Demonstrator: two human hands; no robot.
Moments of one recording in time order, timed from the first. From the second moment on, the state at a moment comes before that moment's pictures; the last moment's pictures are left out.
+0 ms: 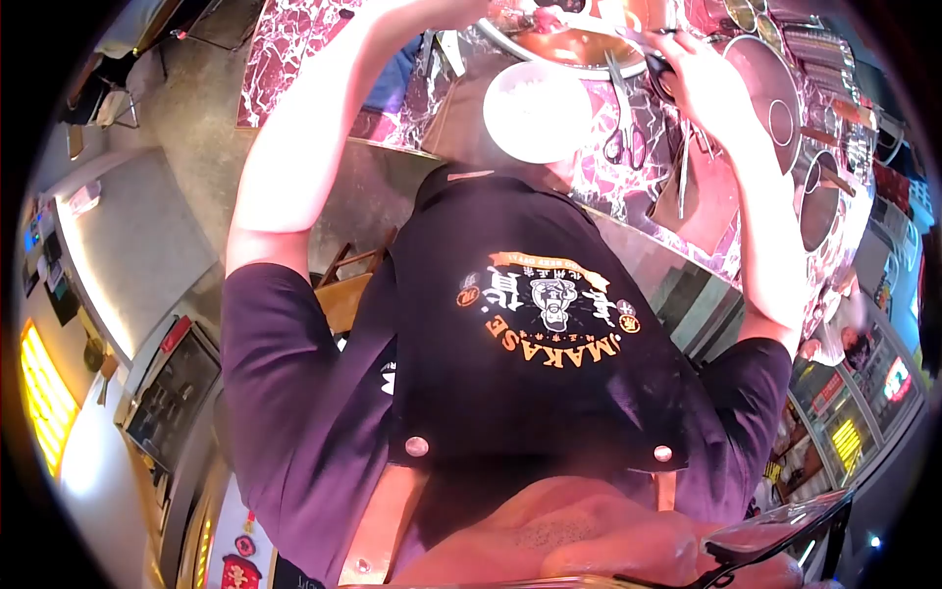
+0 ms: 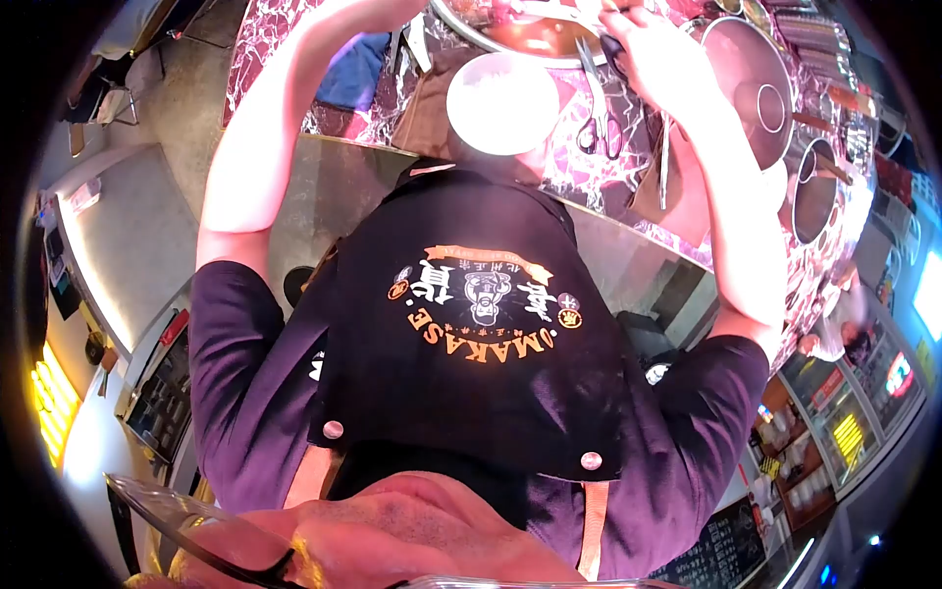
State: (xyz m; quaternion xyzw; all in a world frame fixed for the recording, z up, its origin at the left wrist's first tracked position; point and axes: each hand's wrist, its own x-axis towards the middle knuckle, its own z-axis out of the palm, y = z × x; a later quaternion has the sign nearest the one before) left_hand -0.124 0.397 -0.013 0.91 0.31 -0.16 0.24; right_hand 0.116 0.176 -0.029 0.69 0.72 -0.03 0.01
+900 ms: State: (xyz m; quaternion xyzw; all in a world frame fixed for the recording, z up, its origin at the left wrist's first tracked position) left_hand -0.257 0.279 -0.165 0.72 0.38 0.00 0.58; right_hand 0.246 -0.226 -0.256 0.97 0.26 -0.03 0.02
